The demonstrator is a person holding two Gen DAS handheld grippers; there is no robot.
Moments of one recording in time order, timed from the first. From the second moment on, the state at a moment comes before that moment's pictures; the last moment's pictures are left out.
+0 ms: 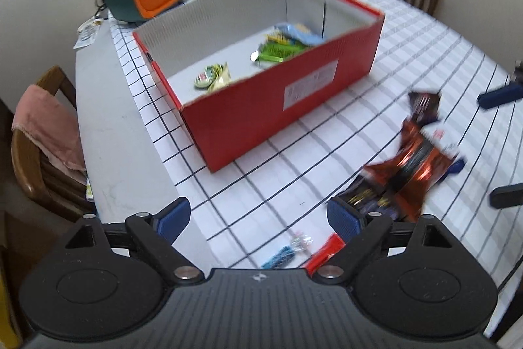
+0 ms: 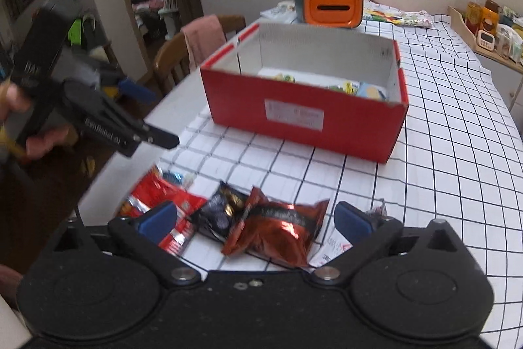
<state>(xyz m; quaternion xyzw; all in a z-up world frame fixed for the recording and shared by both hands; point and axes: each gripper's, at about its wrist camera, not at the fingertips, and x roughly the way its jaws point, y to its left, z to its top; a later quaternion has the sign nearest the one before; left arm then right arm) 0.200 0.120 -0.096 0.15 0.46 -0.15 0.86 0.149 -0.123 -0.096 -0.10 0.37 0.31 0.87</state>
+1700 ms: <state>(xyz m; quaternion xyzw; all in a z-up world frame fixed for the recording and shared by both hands) 0.196 0.123 -0.155 0.13 0.54 -0.20 0.80 0.190 -0.089 -0.146 -0.25 0.41 0.35 0.81</state>
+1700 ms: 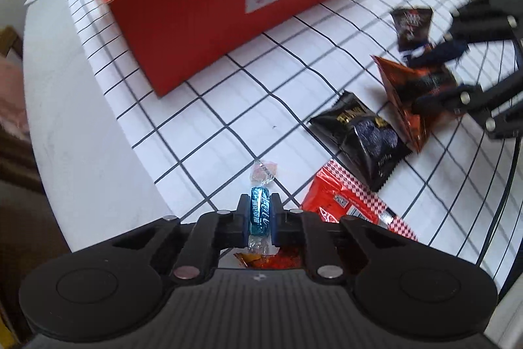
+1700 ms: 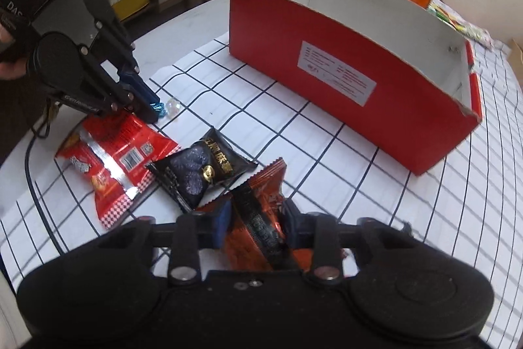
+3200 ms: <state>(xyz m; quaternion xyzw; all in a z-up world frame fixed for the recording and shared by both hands) 0.169 0.160 -0.113 0.01 0.49 -0.12 0.86 0.181 -0.092 -0.124 -0.26 0.39 0.33 0.82</state>
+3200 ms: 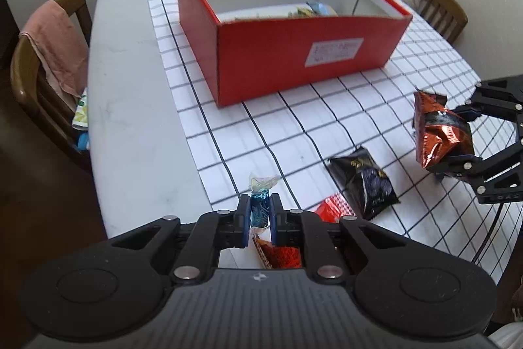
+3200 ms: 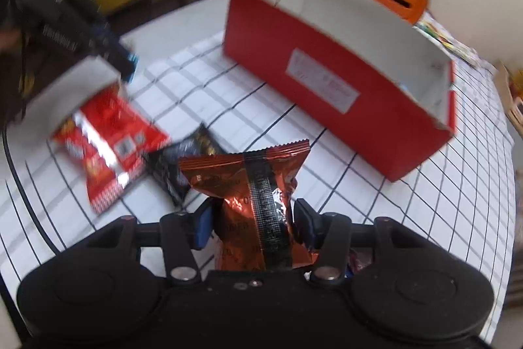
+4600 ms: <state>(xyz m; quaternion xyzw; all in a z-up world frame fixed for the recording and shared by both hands) 0.334 0.119 -0.016 -0.03 0.43 0.00 0.90 0.359 -0.096 -0.019 -0.08 0.35 0.22 0.91</state>
